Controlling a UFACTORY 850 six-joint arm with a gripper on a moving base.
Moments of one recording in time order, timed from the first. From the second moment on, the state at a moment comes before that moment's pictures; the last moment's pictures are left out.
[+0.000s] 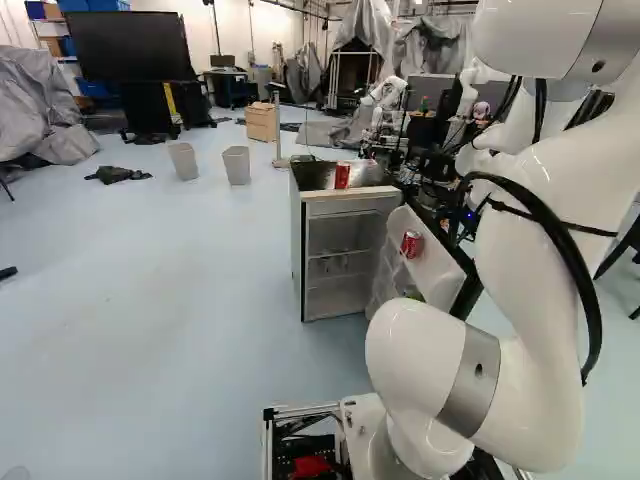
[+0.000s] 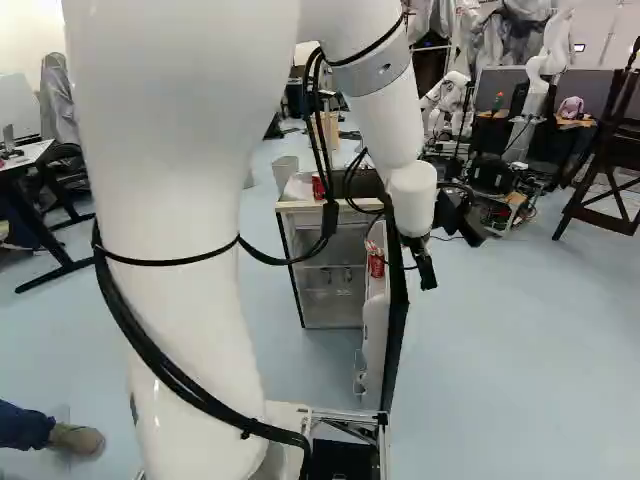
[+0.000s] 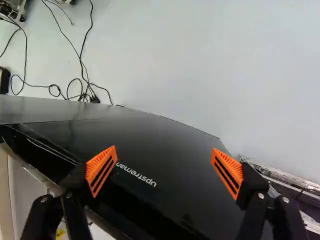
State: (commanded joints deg) arm -41.3 -16.0 -48.2 33.9 -10.3 0.6
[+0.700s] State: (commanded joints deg) arm -39.0 -14.0 -45.8 33.9 -10.3 0.6
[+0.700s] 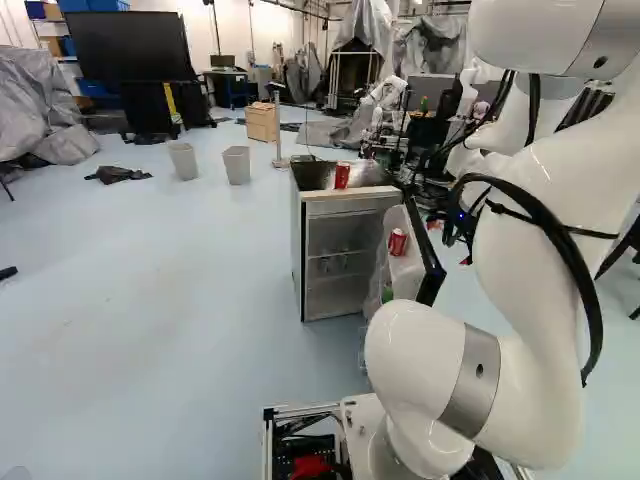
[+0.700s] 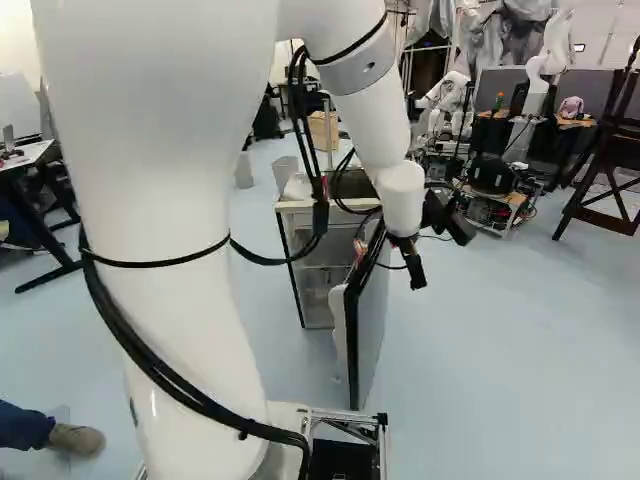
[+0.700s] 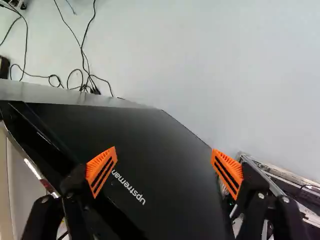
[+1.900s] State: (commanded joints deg) arm -33.7 -12.5 -43.9 33.9 -10.3 0.6
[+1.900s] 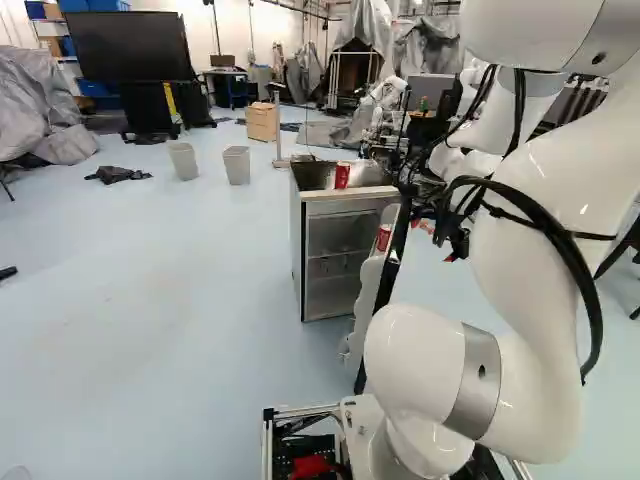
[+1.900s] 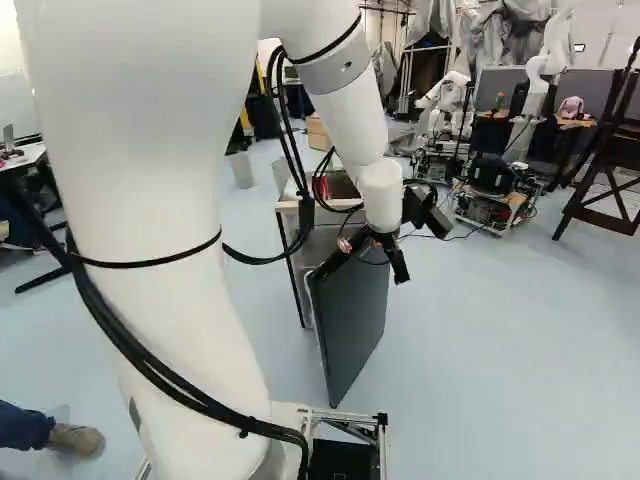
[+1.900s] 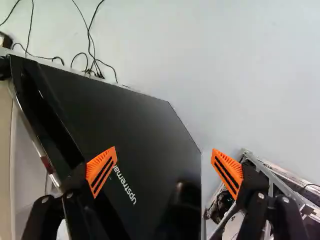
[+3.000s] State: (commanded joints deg) arm -27.5 -12.0 -43.4 33.9 -10.3 0.6
